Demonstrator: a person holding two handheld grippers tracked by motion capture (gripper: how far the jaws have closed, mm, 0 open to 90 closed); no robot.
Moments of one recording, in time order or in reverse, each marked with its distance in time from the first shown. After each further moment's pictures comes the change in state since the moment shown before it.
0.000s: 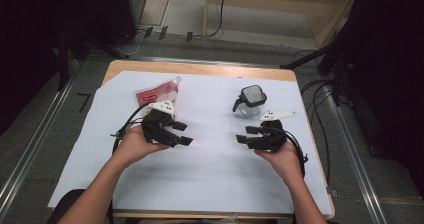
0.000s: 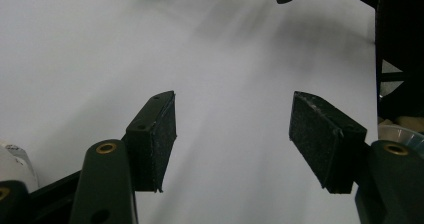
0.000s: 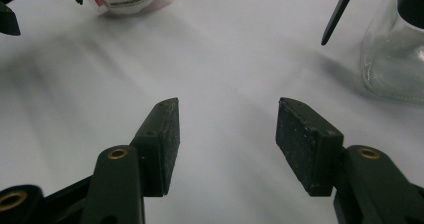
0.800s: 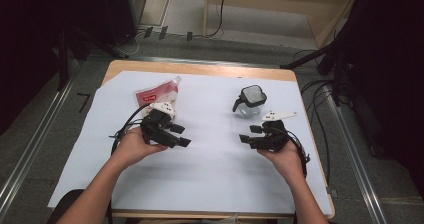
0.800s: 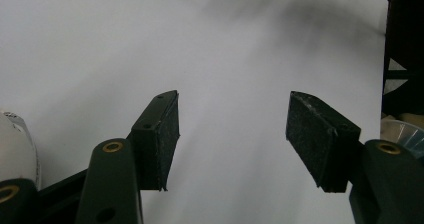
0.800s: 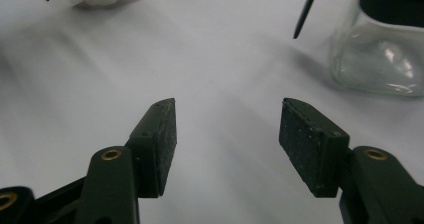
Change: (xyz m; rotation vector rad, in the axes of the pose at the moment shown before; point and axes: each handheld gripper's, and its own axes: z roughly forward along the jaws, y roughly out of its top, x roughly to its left) left arm 0.000 -0.003 -0.001 0.049 0.022 -0.045; right arm -0.007 -0.003 -0.002 0.013 -0.066 -0.021
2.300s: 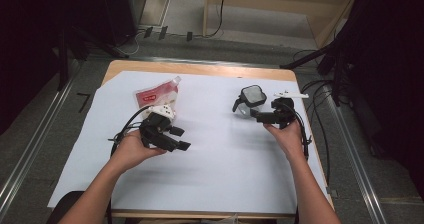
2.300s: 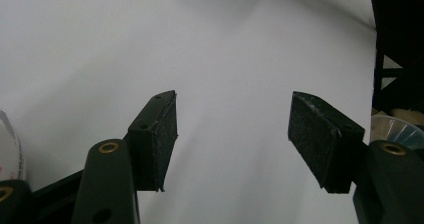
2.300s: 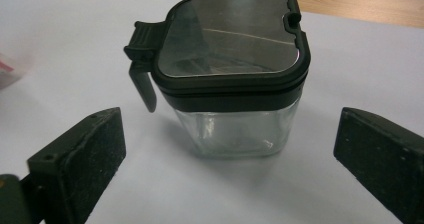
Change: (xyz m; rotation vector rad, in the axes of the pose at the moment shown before) left arm -0.009 -0.004 -0.001 -0.007 -0.019 -0.005; right arm -0.074 0.026 0.020 -0.132 -0.212 0.165
